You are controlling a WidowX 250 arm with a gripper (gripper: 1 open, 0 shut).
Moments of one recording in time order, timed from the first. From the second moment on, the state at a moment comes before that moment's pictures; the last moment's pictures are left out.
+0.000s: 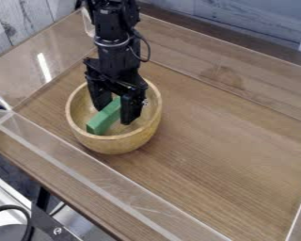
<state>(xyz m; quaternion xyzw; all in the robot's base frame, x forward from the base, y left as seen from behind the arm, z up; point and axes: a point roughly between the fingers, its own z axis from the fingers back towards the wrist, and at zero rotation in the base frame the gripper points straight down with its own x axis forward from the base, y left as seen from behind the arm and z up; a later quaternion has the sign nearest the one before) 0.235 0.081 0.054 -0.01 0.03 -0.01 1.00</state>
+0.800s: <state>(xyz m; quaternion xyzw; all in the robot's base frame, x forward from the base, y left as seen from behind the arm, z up) 0.237 0.080 0.055 -0.02 0.02 -0.01 1.00</state>
